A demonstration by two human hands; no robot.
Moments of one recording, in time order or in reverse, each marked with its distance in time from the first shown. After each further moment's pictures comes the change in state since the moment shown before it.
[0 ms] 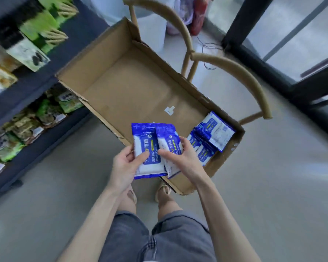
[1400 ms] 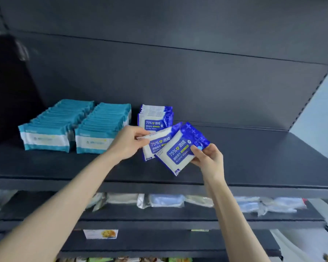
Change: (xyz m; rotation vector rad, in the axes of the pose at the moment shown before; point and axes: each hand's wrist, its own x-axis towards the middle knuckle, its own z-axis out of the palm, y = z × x) left_hand 0.057 0.497 -0.588 0.537 0.694 0.765; right_hand 0.145 -0.369 0.674 -0.025 -0.476 -0.702
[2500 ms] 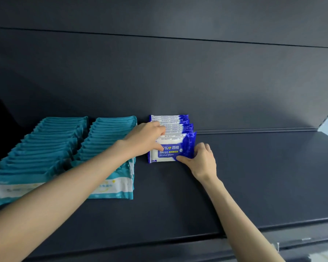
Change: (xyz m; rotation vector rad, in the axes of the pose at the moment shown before) left_hand 0.162 -0.044 -0.029 0.805 -0.294 0.371; right_hand 0.141 0.075 0.094 -1.015 0.028 -0.088
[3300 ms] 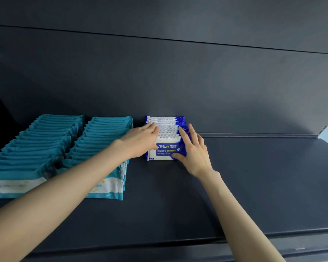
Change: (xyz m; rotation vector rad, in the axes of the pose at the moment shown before) left_hand 0.009 0.005 0.008 0.324 -0.147 -0.006; right_hand 0.025 -0.002 -0.013 -0.316 -0.109 -0.370
